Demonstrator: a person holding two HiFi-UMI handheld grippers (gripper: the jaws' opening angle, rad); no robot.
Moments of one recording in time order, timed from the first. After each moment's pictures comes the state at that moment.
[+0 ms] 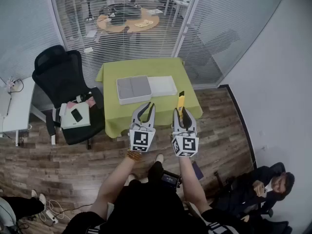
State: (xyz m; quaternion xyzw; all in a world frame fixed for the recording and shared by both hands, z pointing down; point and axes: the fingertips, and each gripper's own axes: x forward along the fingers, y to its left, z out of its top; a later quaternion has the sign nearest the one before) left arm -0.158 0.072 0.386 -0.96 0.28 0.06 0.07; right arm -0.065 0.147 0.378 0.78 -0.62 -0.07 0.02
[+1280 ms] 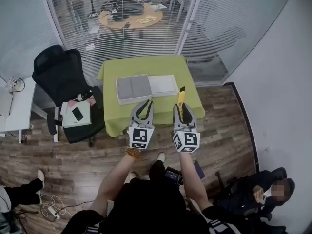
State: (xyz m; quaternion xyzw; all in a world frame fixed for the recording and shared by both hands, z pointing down) left arm -0.124 0.041 0.404 -0.95 0.30 0.03 0.06; right arm -0.021 0.112 0.392 0.77 -0.64 -0.04 -0.01
